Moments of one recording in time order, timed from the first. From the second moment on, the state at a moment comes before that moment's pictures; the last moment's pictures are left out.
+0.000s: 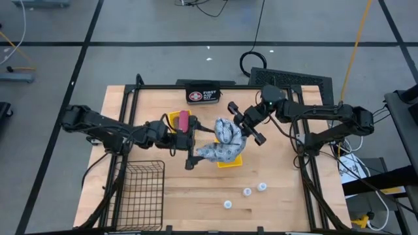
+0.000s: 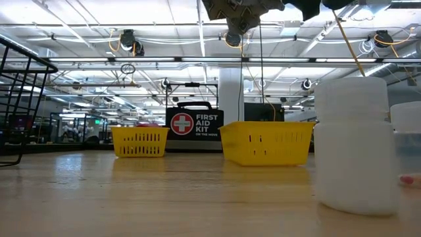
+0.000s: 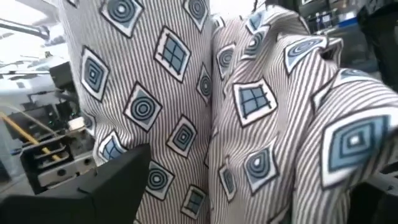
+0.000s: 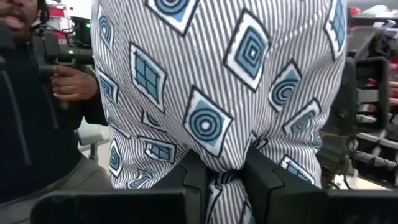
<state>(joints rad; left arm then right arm) -0.17 1.41 0.93 0.66 -0.06 0.34 -0.22 1.31 0.98 0.39 -0.93 -0.07</state>
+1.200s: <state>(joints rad) -0.12 1.46 0.93 0.75 0.27 0.24 -0.15 1.42 0.98 0.51 -1.18 0.05</state>
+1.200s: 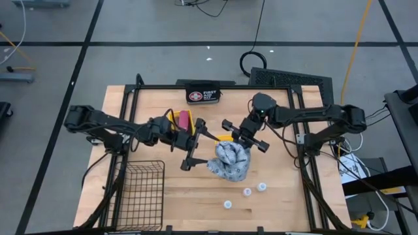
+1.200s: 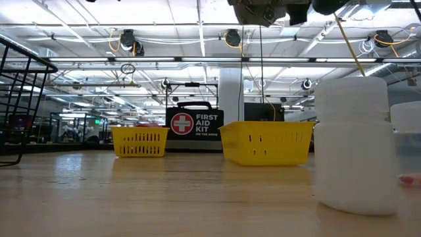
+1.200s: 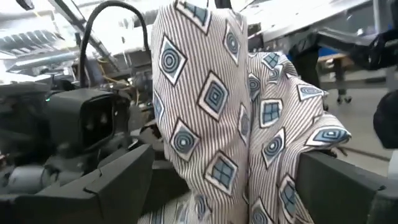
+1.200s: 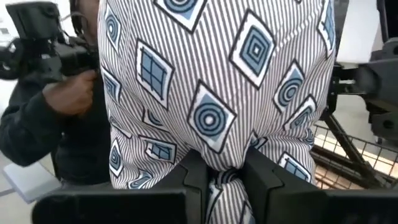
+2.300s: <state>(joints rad) -0.11 1.53 0.99 0.76 0.41 0.17 -0.19 1.49 1.01 0.52 -1.22 0.15</state>
